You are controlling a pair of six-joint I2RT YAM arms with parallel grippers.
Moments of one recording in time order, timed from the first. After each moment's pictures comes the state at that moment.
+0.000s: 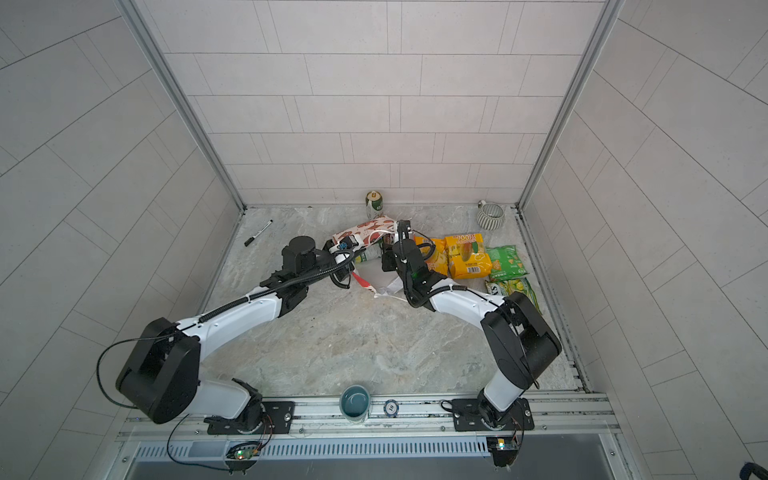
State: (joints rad) left arm -0.50 1.43 0.85 0.36 0.37 0.48; right arm 0.60 1.62 0.96 0.28 0.29 0.37
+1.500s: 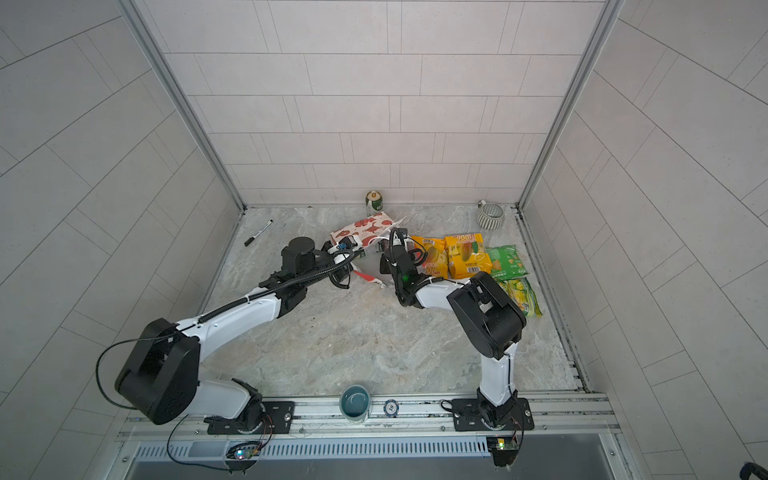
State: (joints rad) left arm -0.50 1.43 0.84 0.34 0.34 0.48; right arm 0.59 1.84 0.98 0.46 0.36 0.42
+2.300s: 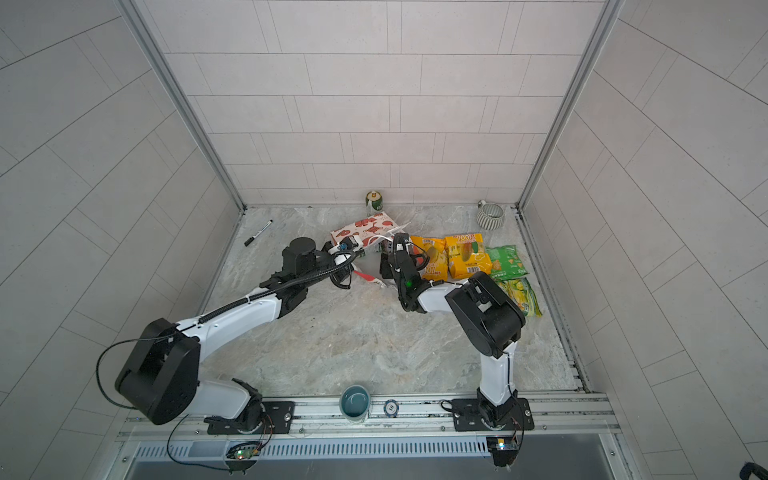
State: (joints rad) left arm -0.50 1.43 0.84 0.34 0.33 0.49; right arm 0.58 1.89 0.94 0.55 0.34 0.41
